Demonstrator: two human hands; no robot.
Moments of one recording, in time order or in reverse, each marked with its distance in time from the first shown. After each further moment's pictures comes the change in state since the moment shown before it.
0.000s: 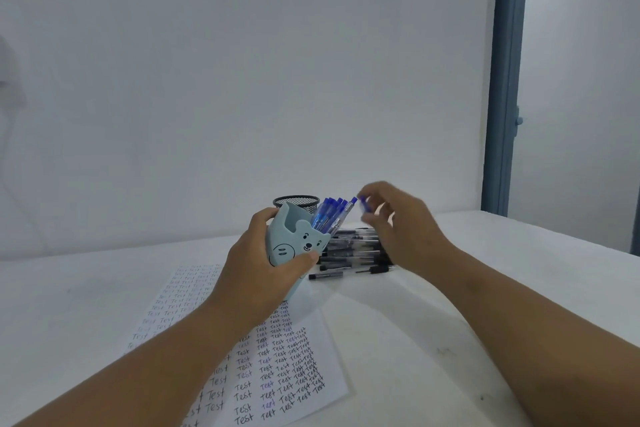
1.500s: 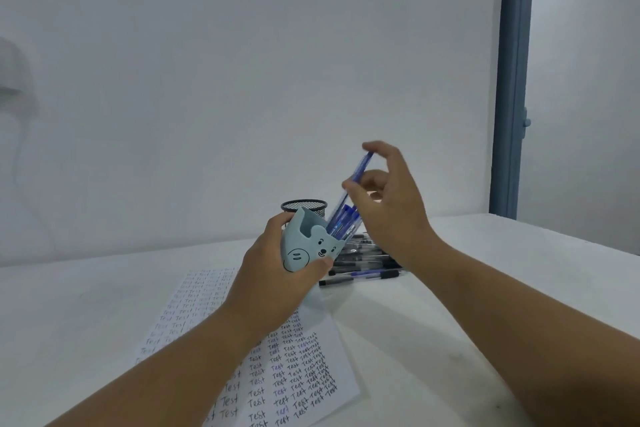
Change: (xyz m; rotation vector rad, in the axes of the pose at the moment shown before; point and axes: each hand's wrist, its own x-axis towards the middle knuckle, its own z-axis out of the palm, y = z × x) left_hand 0.002 -0.005 0.004 0.026 -0.015 0.052; right_hand 0.016 -0.045 0.019 0.307 0.184 0.010
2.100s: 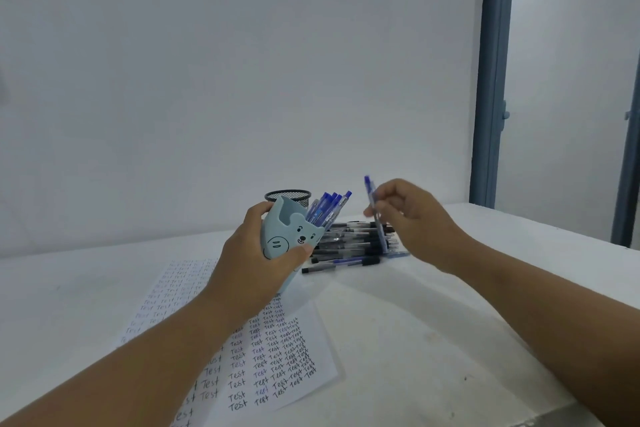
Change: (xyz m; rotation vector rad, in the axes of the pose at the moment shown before) left_hand -0.003 0.007 -0.003 -0.009 -0.006 -0.033; right_hand -0.017 0.038 -0.064 -0.168 -0.237 0.144
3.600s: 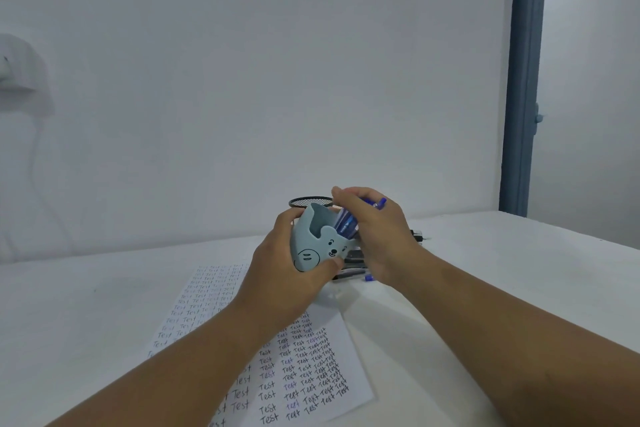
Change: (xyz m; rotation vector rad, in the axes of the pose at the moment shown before) left_hand -0.003 0.002 0.001 -0.005 0.011 0.043; right_hand 0.020 -0.053 0.088 0.718 0.133 0.380
